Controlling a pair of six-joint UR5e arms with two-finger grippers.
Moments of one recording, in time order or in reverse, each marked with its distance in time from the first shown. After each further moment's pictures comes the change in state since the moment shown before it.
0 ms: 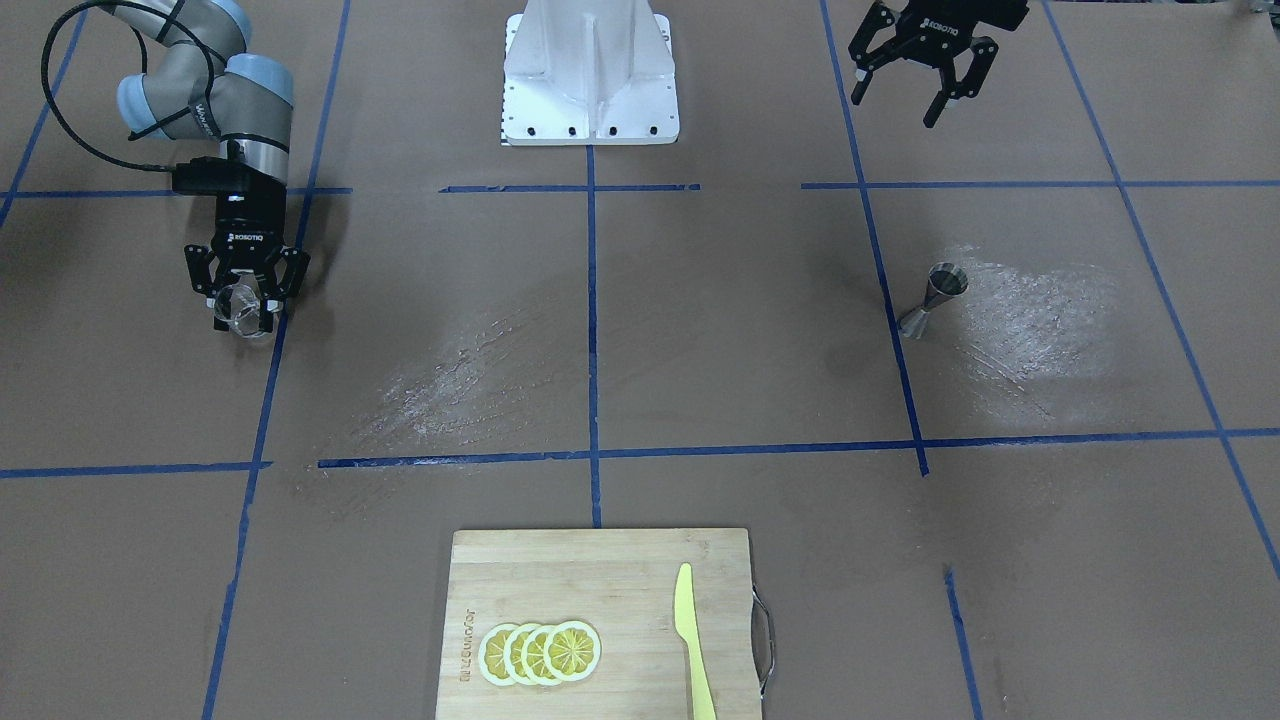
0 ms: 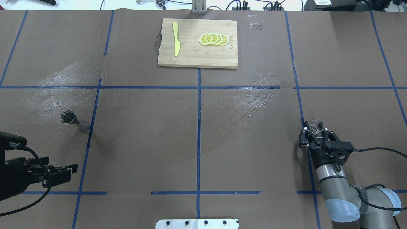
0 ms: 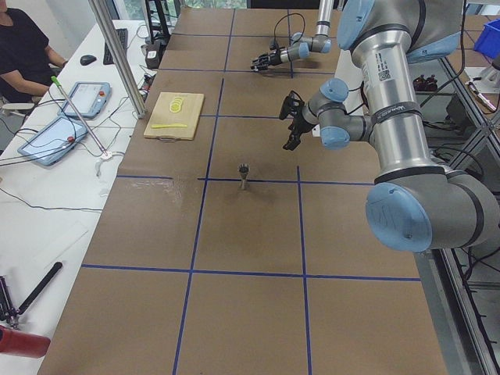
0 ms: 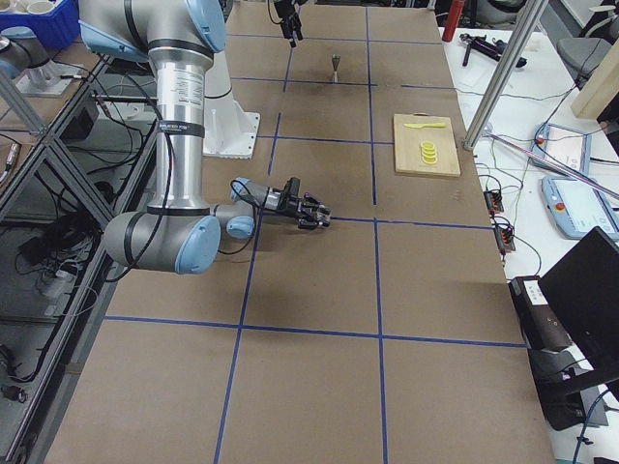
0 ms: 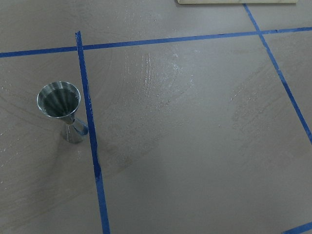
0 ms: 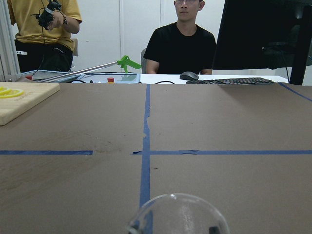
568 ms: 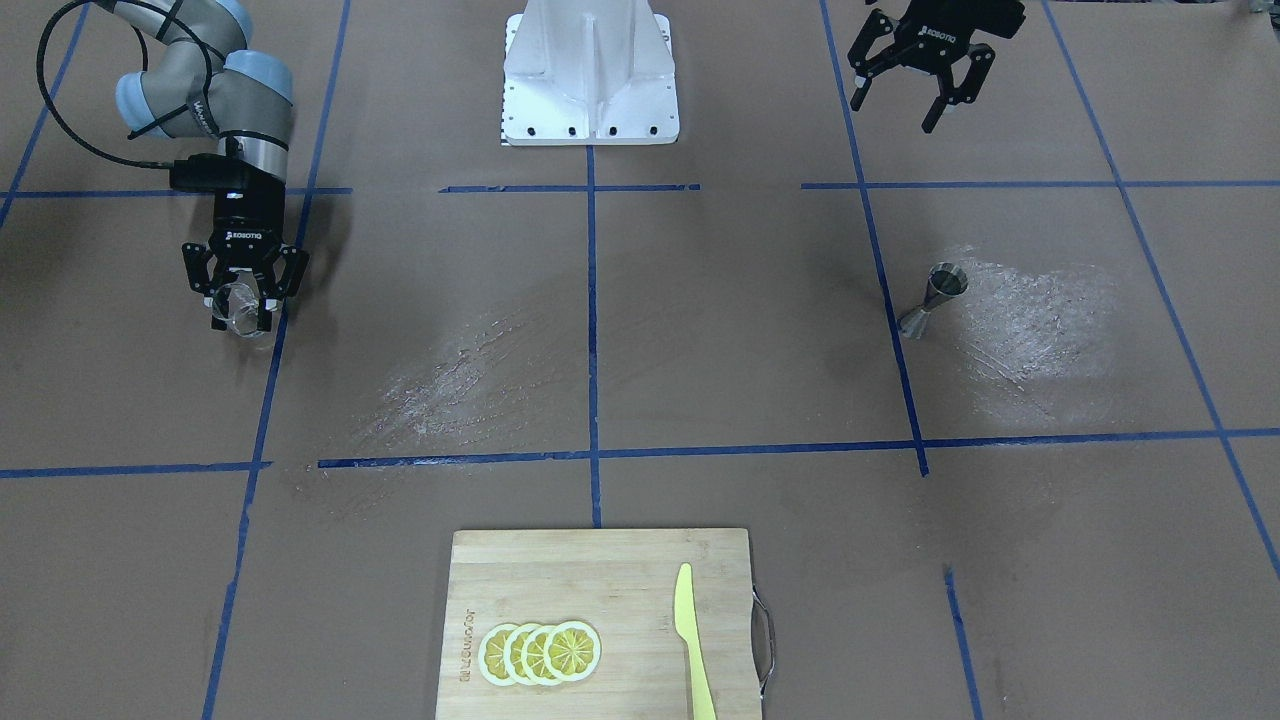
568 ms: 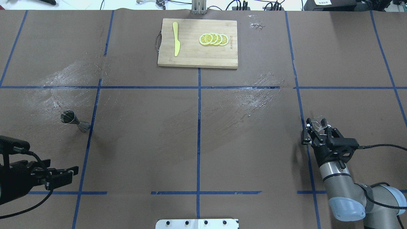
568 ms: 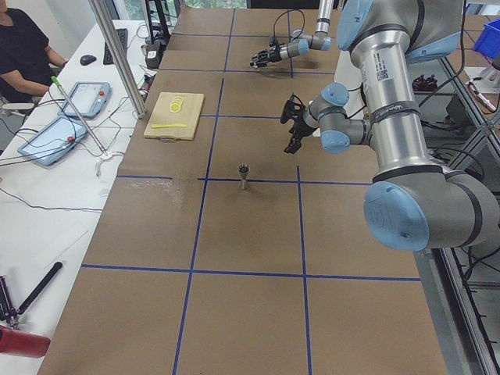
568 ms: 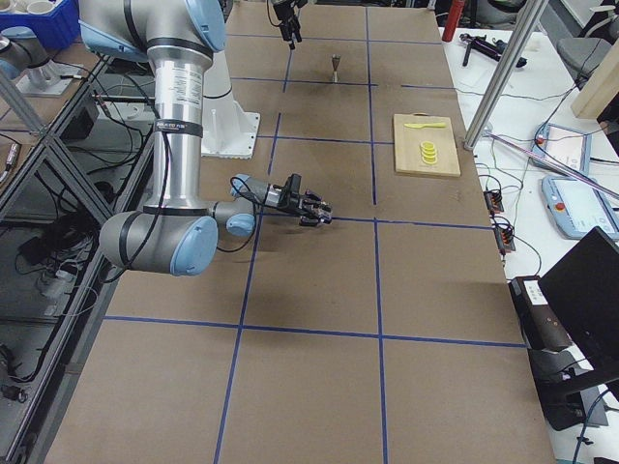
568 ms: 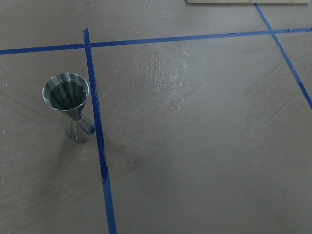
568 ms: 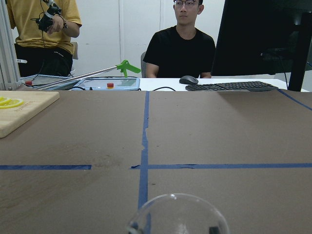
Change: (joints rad) left arm 0.019 0.011 0.010 -0.013 0.010 -0.011; right arm 0.011 -0.030 0.049 0.001 0.007 -0.015
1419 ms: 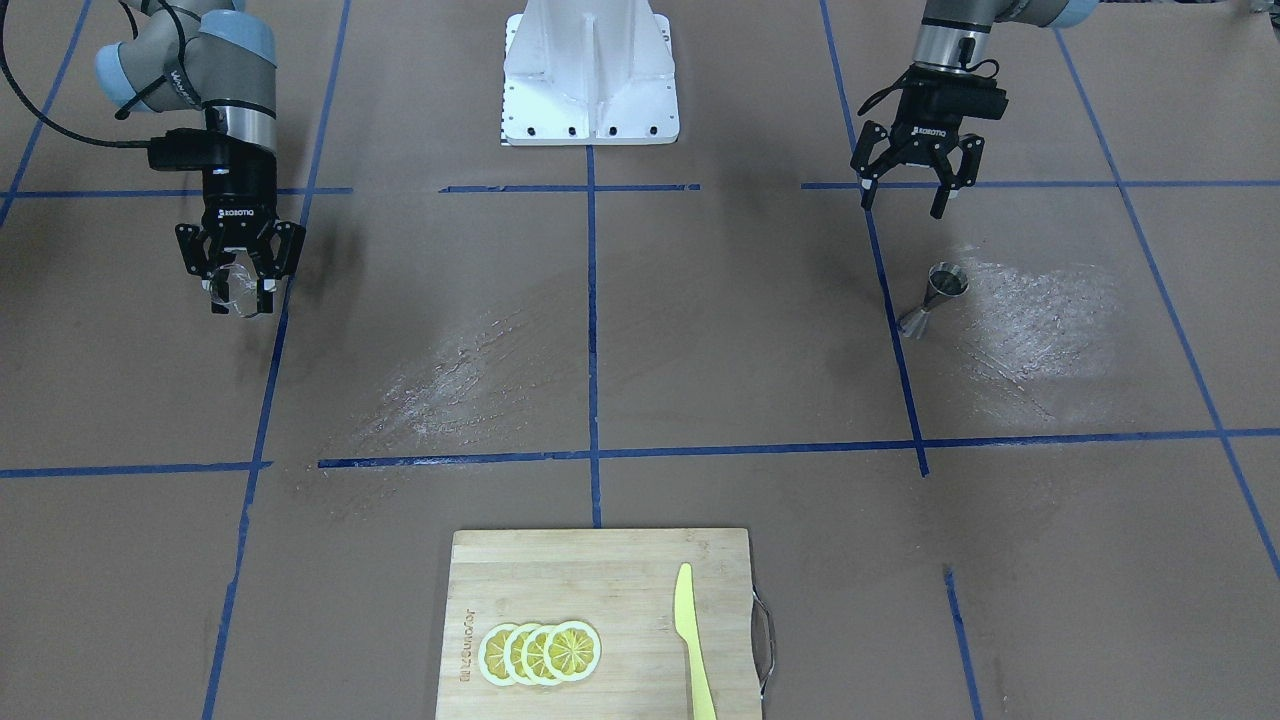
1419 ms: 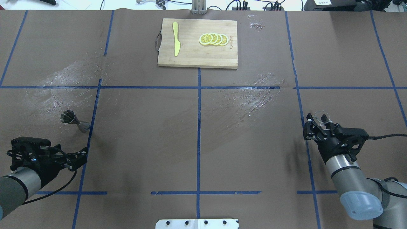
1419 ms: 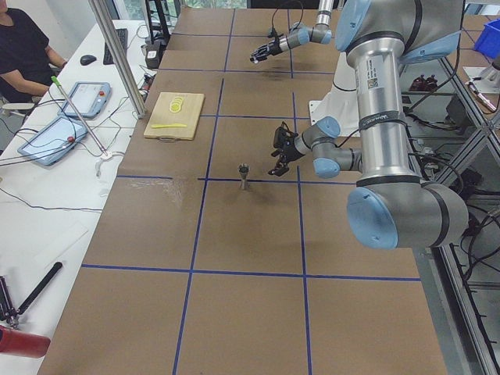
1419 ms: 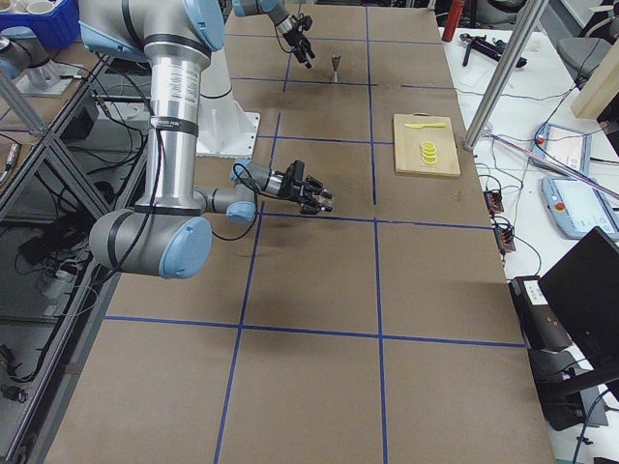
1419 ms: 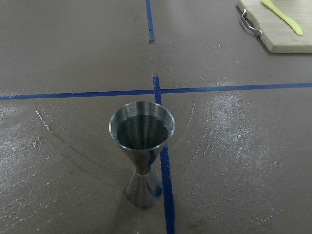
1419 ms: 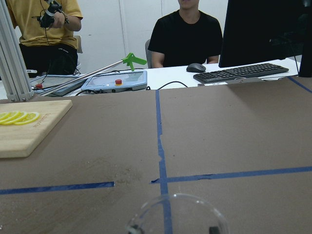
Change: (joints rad) left arm 0.057 -0.100 0.276 -0.110 0.288 -0.082; right arm 0.024 -0.037 0.126 -0.003 0.080 -0.022
